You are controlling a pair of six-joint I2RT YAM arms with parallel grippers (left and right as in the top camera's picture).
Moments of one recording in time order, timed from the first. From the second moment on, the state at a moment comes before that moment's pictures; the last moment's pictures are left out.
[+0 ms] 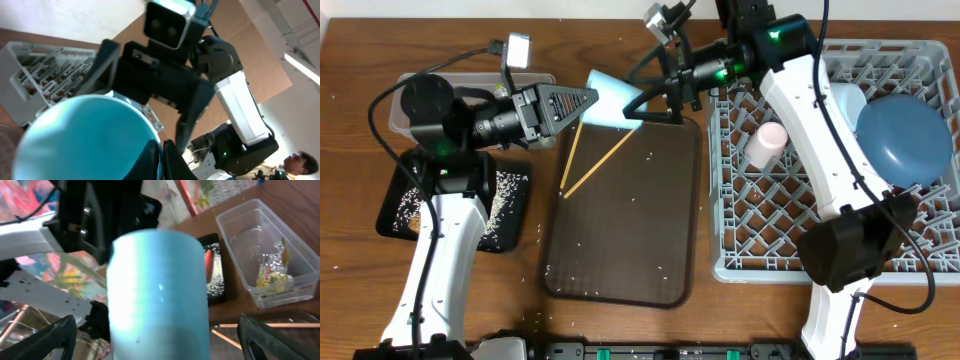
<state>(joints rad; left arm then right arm) 0.08 1.36 1.00 0.51 1.35 -1.06 0.37 2.07 2.15 -1.09 -1.27 -0.41</state>
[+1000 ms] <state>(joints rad) 0.08 1.36 1.00 0.56 1.35 -1.12 0.43 2.07 2.15 -1.04 -1.21 -0.42</state>
